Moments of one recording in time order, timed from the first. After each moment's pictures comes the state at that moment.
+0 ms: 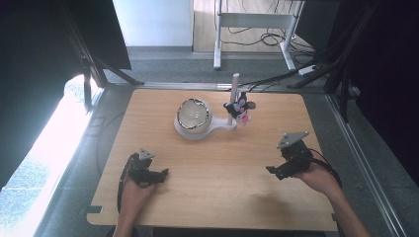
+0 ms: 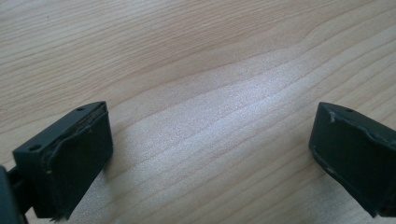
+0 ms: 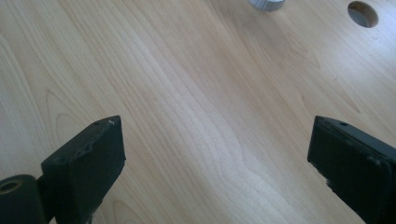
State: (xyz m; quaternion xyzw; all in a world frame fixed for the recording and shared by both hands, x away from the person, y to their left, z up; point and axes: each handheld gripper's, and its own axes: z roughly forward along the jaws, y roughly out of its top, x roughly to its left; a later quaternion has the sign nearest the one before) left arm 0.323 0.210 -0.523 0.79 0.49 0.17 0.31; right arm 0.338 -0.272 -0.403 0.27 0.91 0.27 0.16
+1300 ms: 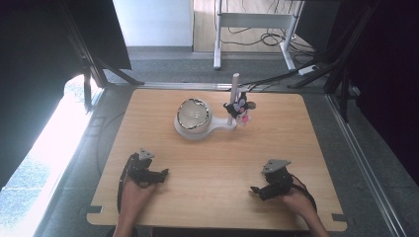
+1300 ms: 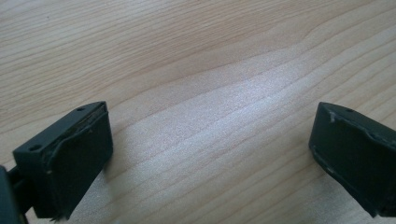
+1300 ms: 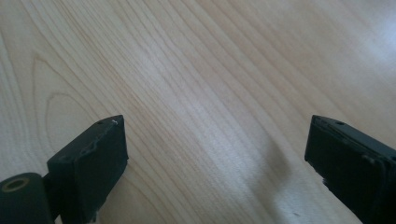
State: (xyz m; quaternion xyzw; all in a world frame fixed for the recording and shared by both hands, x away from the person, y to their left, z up) left arm 0.323 0.210 -0.523 0.79 0.49 0.17 0.31; right arm 0.312 -0.248 -0.505 0.27 0.90 0.31 0.14
